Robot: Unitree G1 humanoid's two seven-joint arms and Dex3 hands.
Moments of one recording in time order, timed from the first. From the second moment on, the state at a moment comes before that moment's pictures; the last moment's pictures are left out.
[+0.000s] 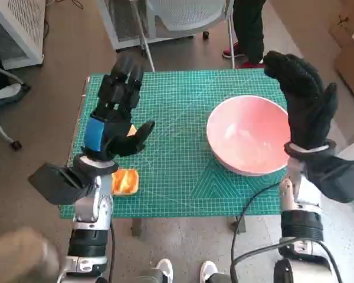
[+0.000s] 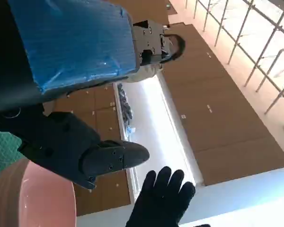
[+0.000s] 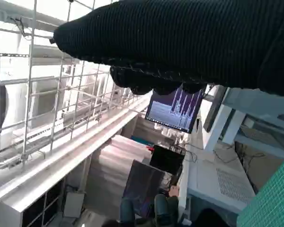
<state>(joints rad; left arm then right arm) -0.46 0.11 0.13 0.25 -0.29 -0.40 -0.39 -0.72 -0.17 -0.21 0.64 0.31 -0.75 0.46</state>
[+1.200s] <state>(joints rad) -0.45 0.11 0.13 0.22 -0.29 -0.38 -0.37 -0.72 -0.16 -0.21 0.63 0.32 -0.73 0.47</state>
